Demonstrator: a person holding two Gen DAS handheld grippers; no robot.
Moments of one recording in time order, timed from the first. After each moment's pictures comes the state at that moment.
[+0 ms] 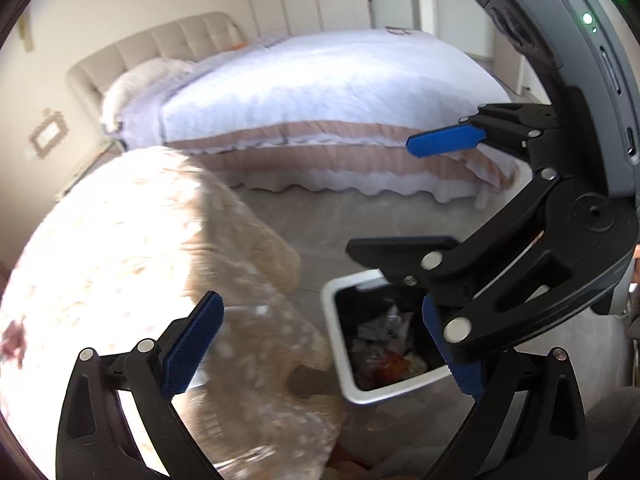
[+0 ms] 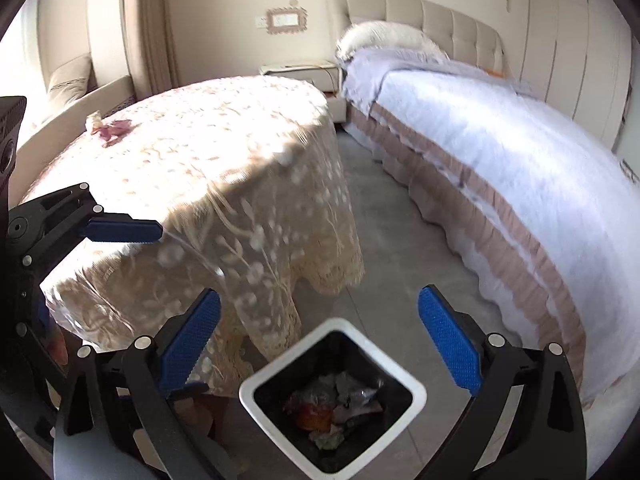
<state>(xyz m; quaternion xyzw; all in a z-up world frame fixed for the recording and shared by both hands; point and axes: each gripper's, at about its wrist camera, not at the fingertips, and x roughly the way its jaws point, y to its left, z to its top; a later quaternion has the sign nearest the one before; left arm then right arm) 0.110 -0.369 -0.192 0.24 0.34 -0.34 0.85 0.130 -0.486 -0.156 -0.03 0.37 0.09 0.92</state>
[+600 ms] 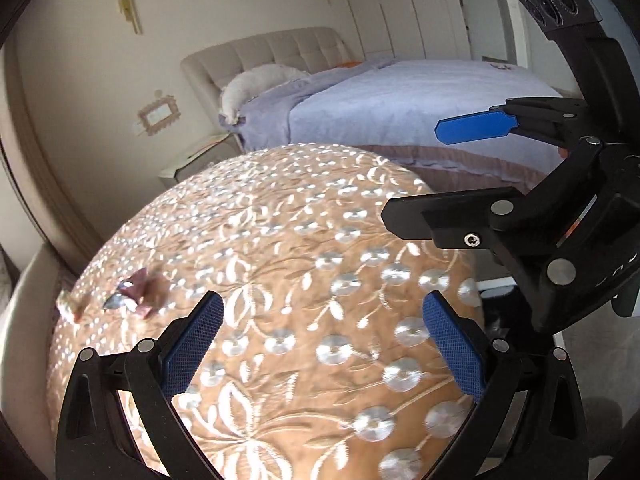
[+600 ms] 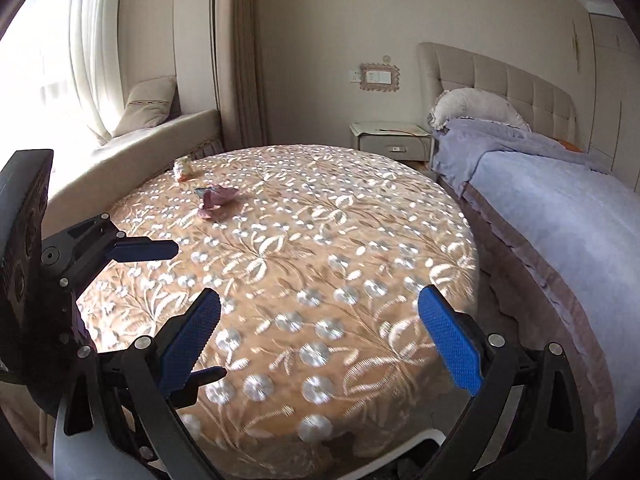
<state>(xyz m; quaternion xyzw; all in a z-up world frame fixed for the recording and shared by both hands) 0.133 -0.222 -0.135 0.21 0.29 -0.17 0.92 0.180 -0.348 -0.079 -0.04 0.28 0.24 0.93</state>
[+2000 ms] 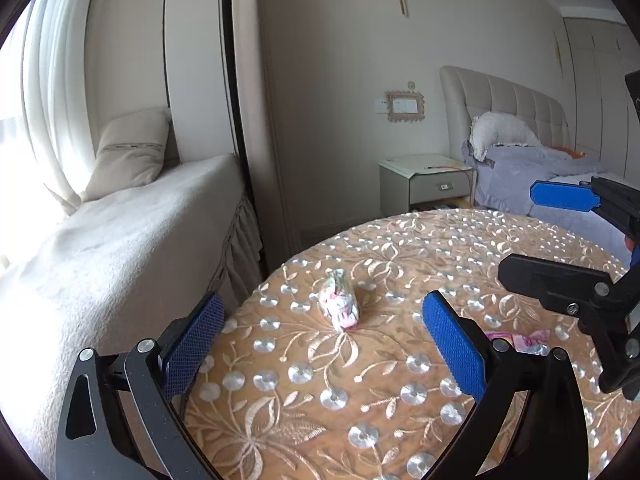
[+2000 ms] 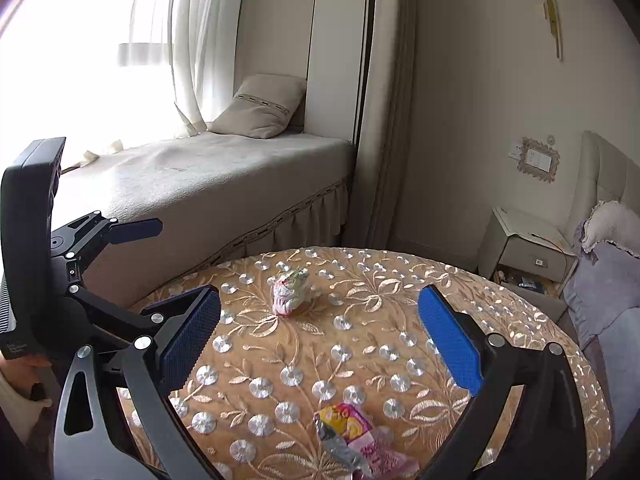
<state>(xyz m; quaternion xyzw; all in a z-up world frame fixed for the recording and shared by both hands) 0.300 0.153 -0.079 0.02 0.24 0.14 0.96 0.376 -0.010 -0.021 -0.14 0.19 0.43 0.87</state>
